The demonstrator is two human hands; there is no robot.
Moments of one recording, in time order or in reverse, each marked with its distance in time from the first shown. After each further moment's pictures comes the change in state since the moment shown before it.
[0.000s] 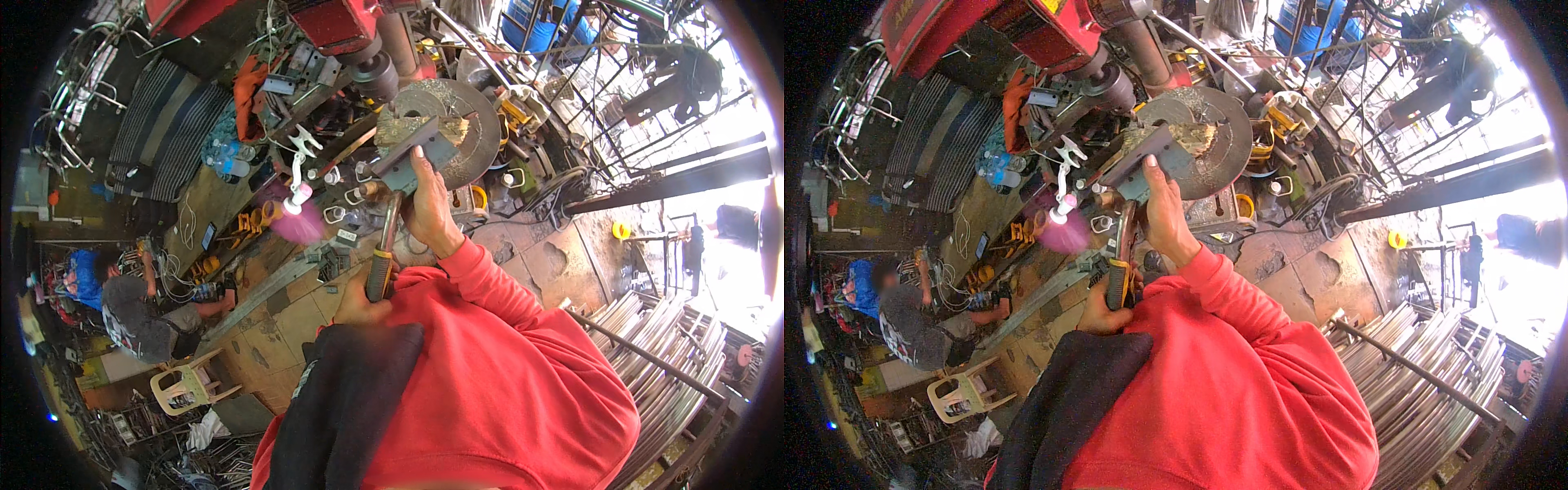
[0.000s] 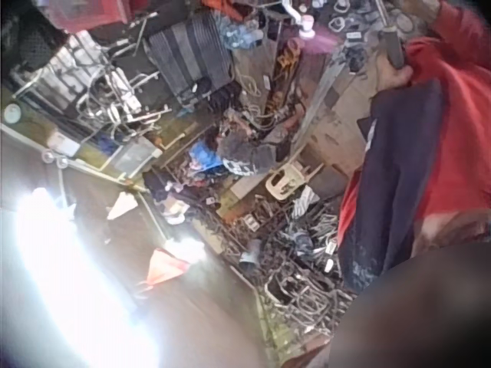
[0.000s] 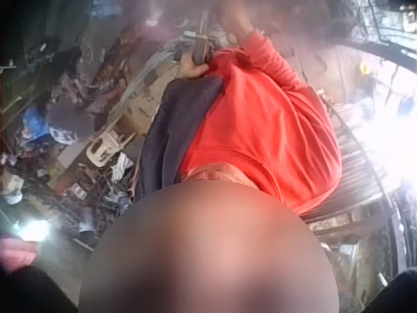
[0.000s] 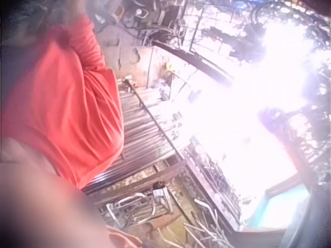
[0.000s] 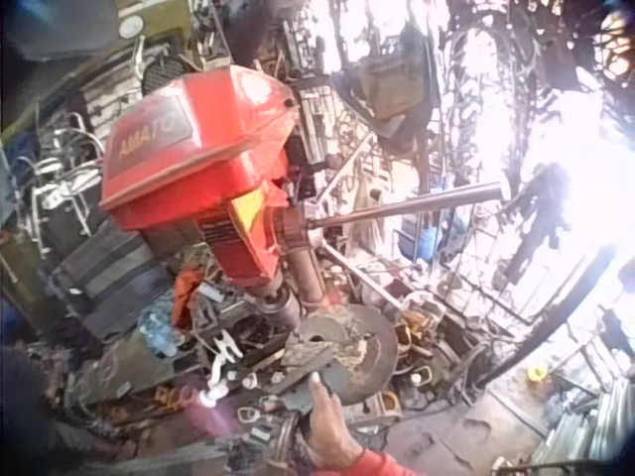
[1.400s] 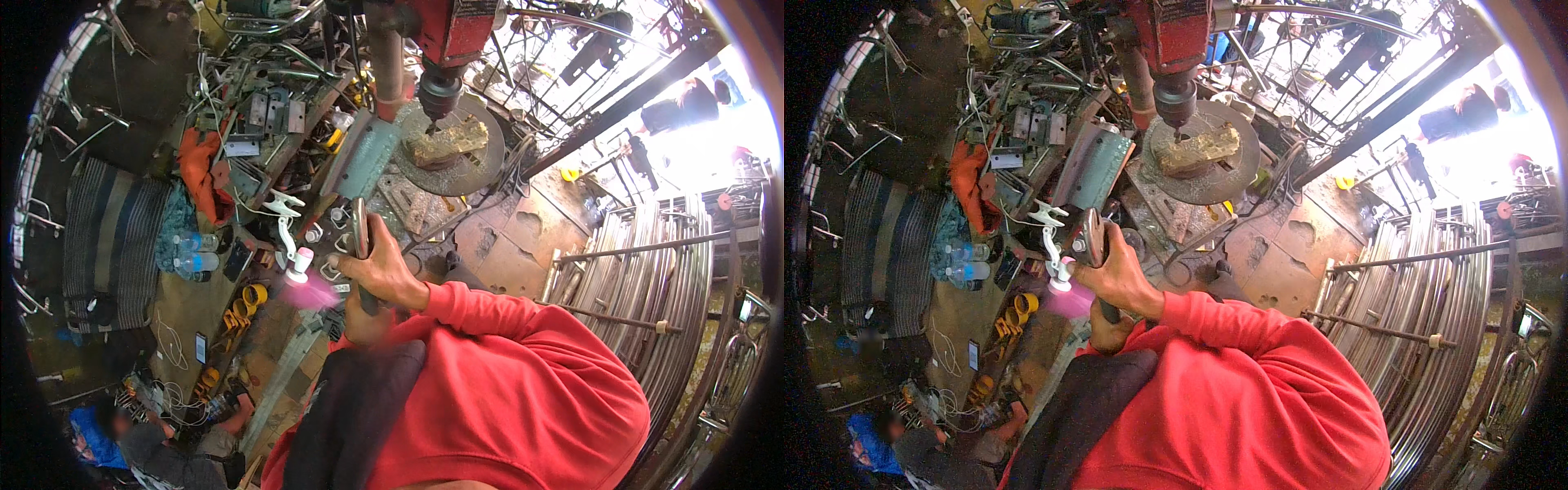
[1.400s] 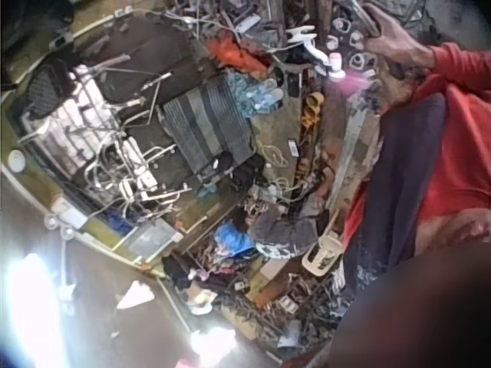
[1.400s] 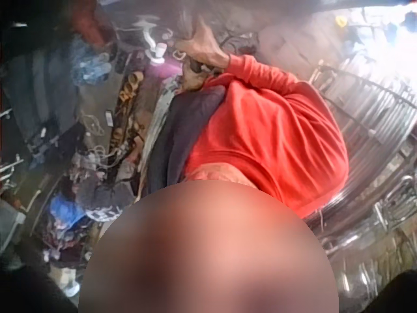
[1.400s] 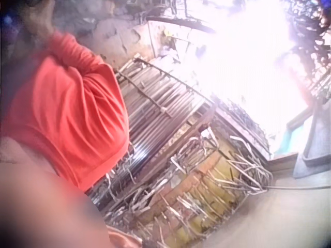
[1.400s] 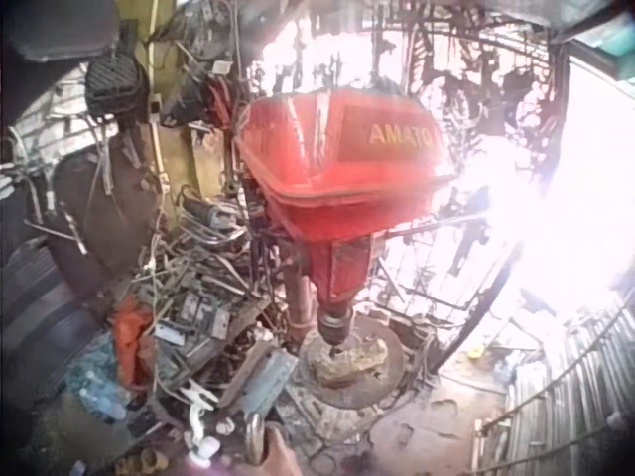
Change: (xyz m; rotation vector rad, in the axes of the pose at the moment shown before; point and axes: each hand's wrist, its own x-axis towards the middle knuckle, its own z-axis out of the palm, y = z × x) left_hand 0.059 -0.043 -0.188 0.046 -0.181 0.374; right_hand 0.003 0.157 0.115 -0.967 0.241 -0.247
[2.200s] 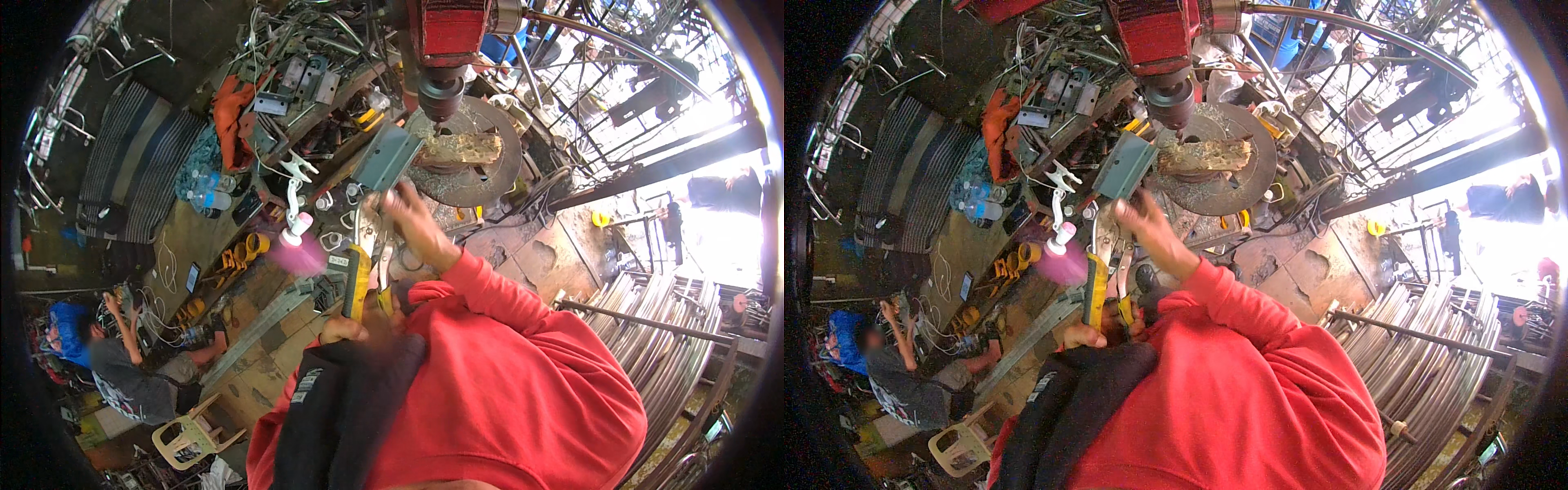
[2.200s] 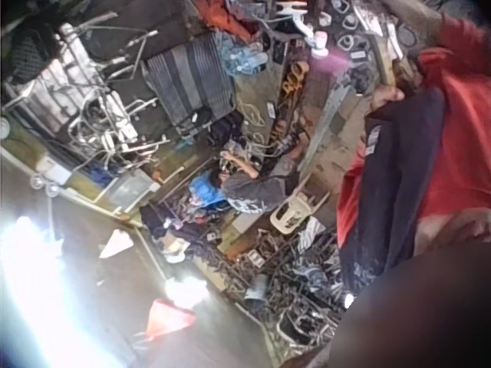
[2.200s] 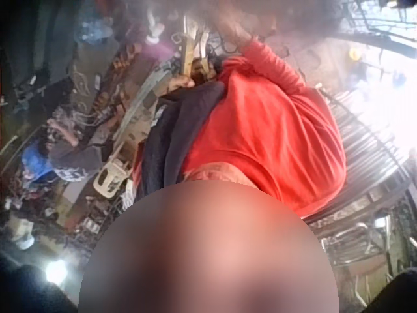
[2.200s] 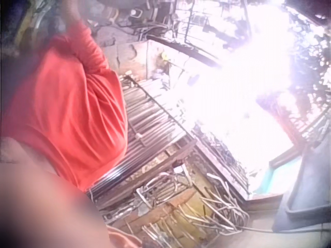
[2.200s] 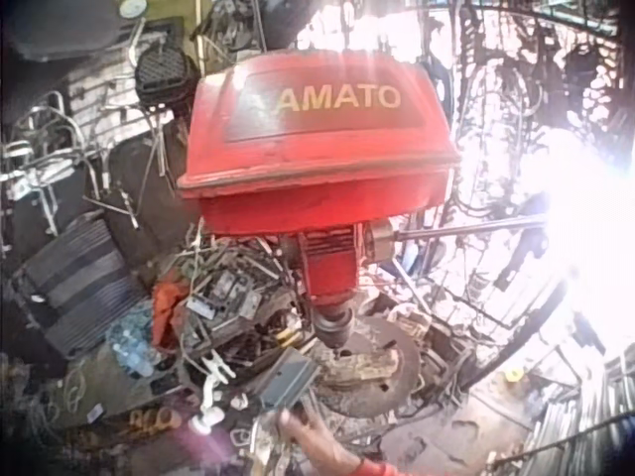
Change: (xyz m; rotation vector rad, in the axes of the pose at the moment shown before) left_hand -0.024 0.095 0.087 -1.008 0.026 -0.562; right_hand 0.046 0.028 -0.107 0.362 -0.367 0.154
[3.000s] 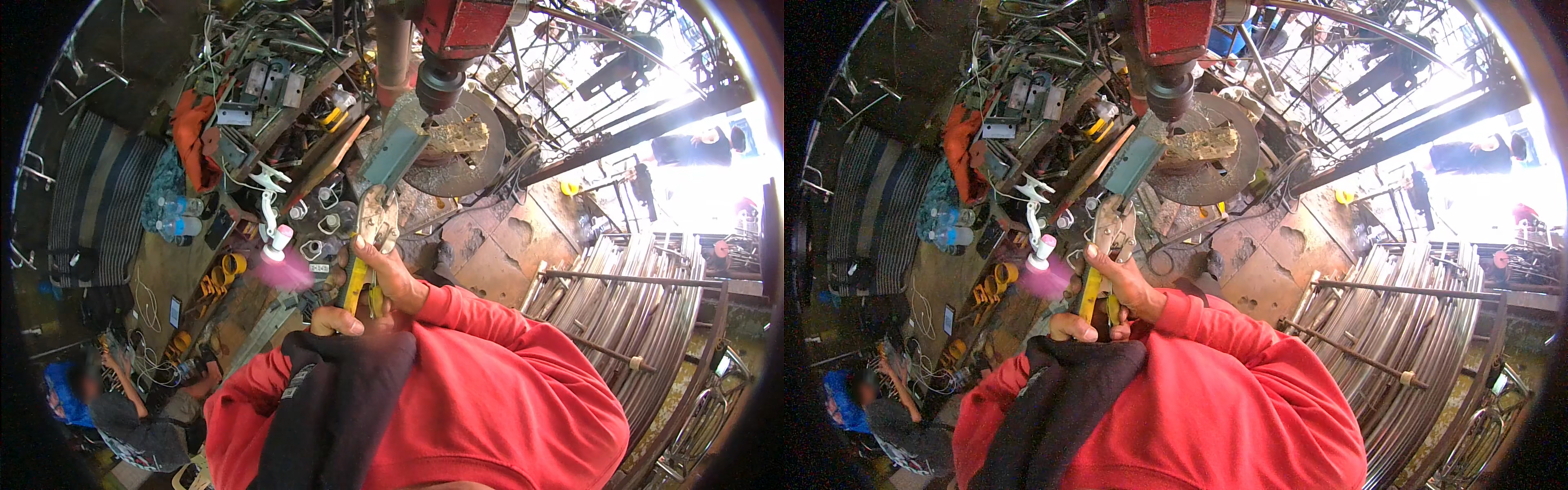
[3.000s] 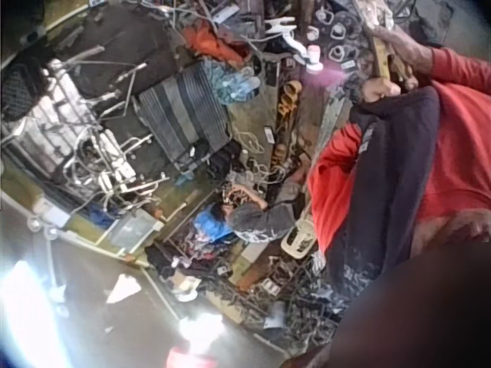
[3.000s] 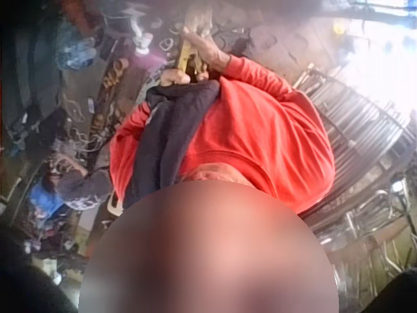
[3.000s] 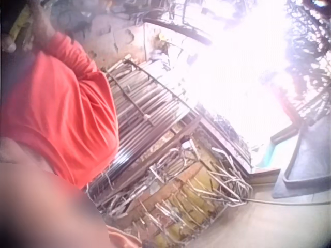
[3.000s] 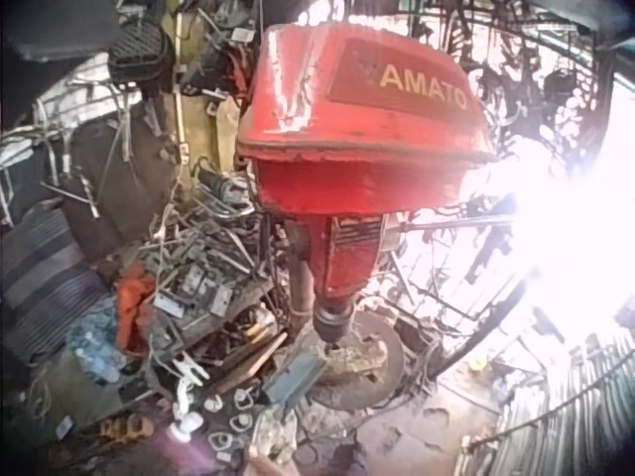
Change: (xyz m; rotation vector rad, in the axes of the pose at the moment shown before) left_hand 0.018 0.067 -0.059 0.081 -0.177 -0.392; right_hand -0.033 0.037 0.073 0.375 0.077 0.105
